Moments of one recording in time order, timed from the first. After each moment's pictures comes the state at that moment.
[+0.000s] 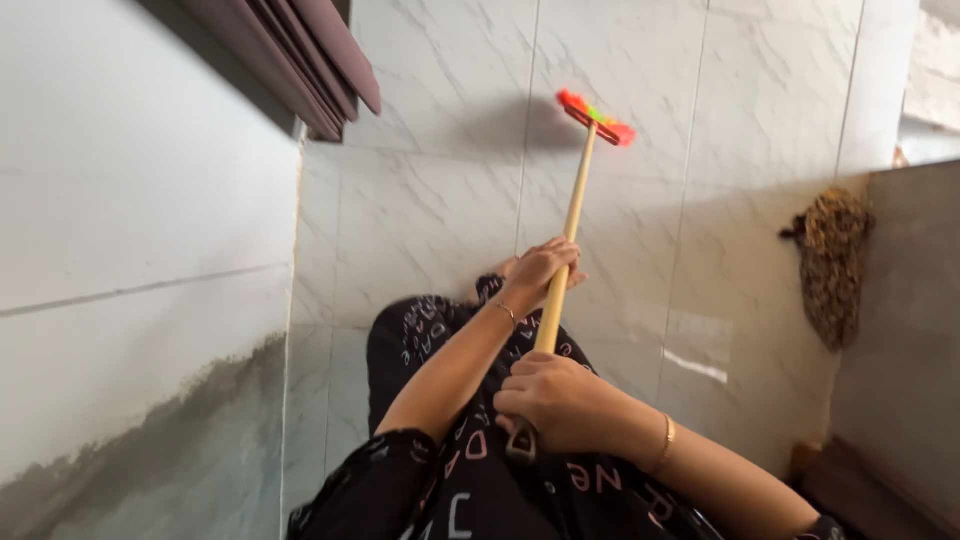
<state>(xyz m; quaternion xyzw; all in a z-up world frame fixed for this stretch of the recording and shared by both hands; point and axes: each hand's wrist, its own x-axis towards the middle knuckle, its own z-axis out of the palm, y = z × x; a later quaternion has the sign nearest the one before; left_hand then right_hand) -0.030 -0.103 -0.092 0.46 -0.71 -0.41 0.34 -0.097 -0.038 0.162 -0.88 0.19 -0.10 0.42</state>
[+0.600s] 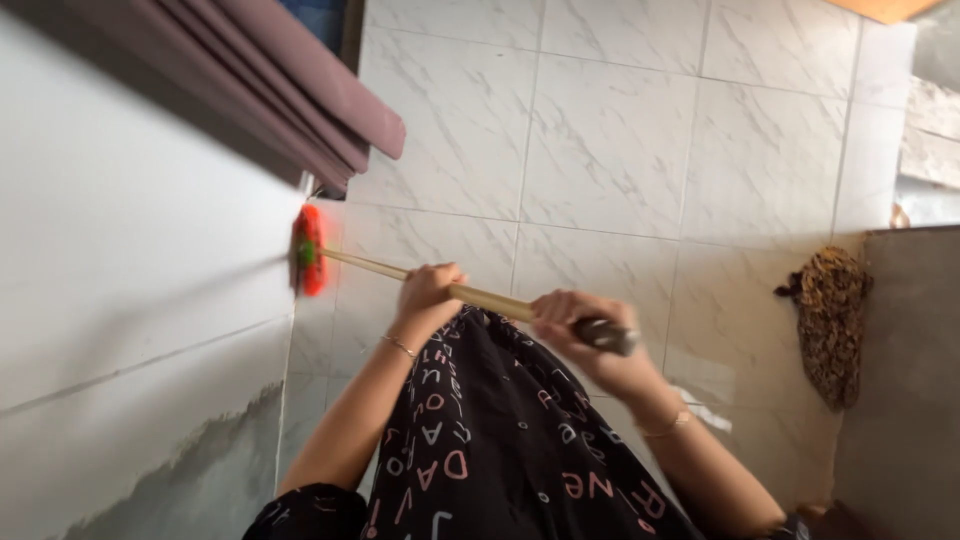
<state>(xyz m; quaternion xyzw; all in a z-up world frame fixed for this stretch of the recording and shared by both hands) 0.091 -0.194 -0.050 0.63 -0.68 -0.31 0.23 -0.140 -0.196 0.148 -0.61 0.29 -0.42 0.60</state>
